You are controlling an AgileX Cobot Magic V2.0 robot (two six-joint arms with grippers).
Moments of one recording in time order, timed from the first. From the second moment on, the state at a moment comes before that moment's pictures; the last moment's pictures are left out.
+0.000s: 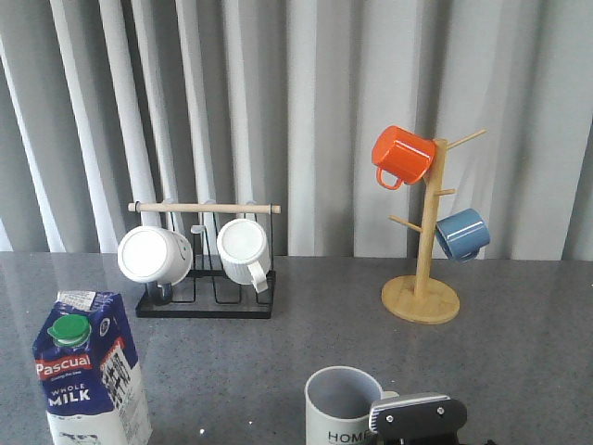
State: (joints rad) left arm -0.05 0.71 -0.46 0.10 0.08 -0.09; right arm 0.68 1.80 -0.64 0.79 -0.88 -0.43
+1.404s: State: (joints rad) left arm -0.05 0.71 -0.46 0.10 0.08 -0.09; right arm 0.57 1.33 -0.45 0.41 -0.63 -0.40
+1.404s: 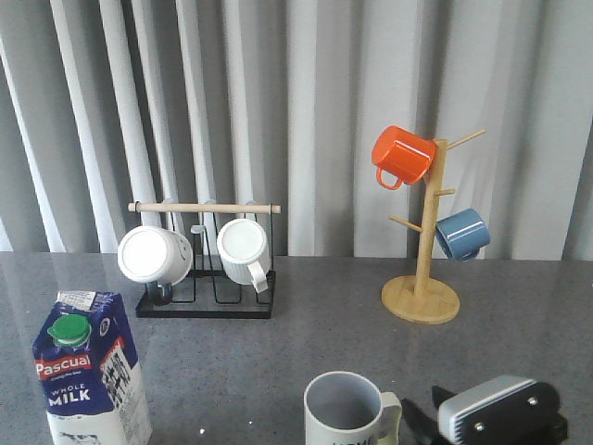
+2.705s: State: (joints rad) left arm -0.05 0.71 -0.46 0.10 0.08 -0.09; right arm 0.01 0.60 -0.44 -0.14 -0.23 0.09
